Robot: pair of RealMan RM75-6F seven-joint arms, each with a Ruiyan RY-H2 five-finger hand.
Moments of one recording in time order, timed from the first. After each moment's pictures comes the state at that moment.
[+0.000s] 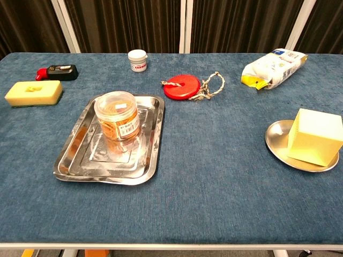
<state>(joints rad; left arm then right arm) -0.16 -1.20 -0.07 -1.61 1.50 1.49 0.18 0.06 -1.13 0.07 -1.63 -1.48 1.49 -0.11</state>
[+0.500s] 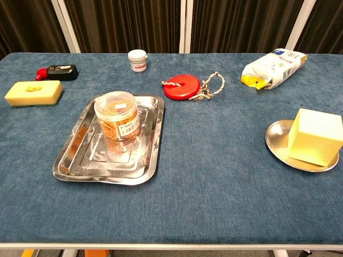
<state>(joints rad) -0.16 -1.20 -0.07 -1.61 1.50 1.48 0.17 0.07 -1.13 0.07 -1.66 -1.47 1.46 -0.14</state>
